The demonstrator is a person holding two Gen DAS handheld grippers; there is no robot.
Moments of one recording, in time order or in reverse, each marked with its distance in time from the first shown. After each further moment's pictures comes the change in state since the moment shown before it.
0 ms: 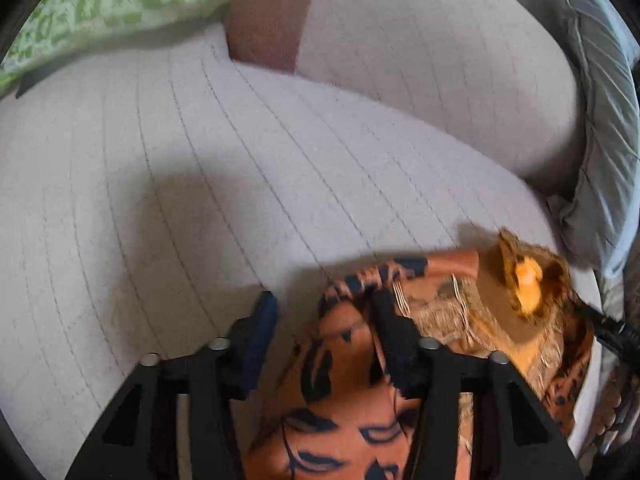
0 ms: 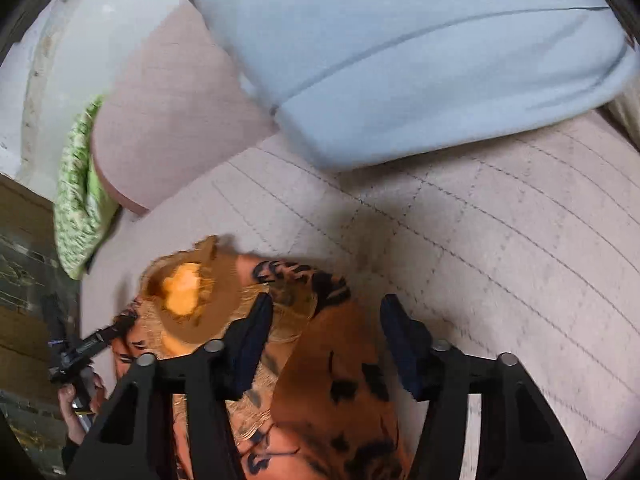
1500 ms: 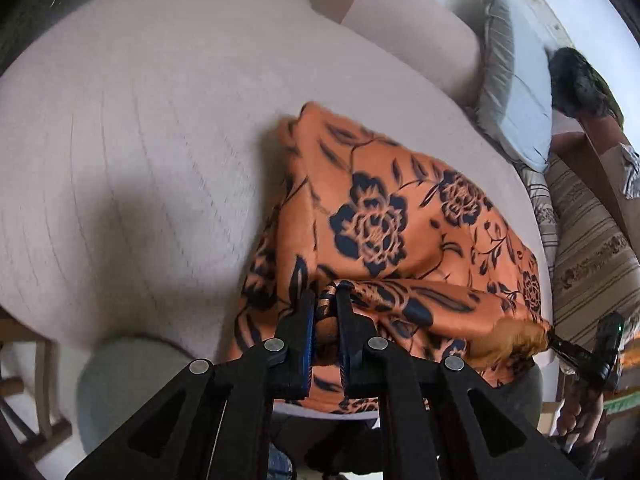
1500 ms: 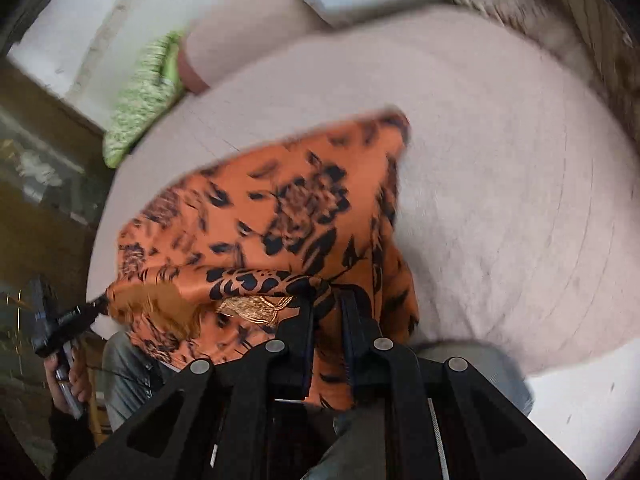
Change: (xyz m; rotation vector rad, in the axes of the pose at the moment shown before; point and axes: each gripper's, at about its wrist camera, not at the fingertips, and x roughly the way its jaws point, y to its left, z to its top) left arm -0.199 0.131 -0.380 -0.109 -0.014 -0.176; right arm -0.215 -0.045 -0.381 -0.016 -0.008 0.061
